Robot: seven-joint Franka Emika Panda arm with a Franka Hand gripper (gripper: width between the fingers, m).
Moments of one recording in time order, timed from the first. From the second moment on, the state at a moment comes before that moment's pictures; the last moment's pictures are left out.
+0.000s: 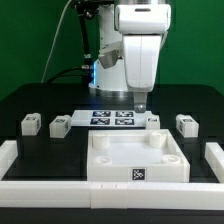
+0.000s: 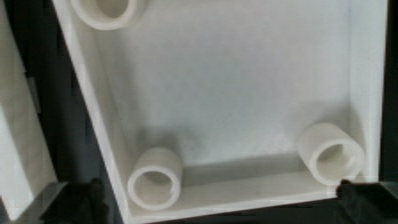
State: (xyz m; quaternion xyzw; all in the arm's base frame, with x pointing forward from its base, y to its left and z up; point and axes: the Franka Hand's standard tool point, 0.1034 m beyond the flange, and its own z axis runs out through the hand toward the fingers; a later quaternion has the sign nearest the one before) arm 0.543 0.023 0.110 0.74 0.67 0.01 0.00
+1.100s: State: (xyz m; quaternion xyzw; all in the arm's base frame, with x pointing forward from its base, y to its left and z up) arm 0.520 0.017 0.079 0.60 0.80 0.02 0.04
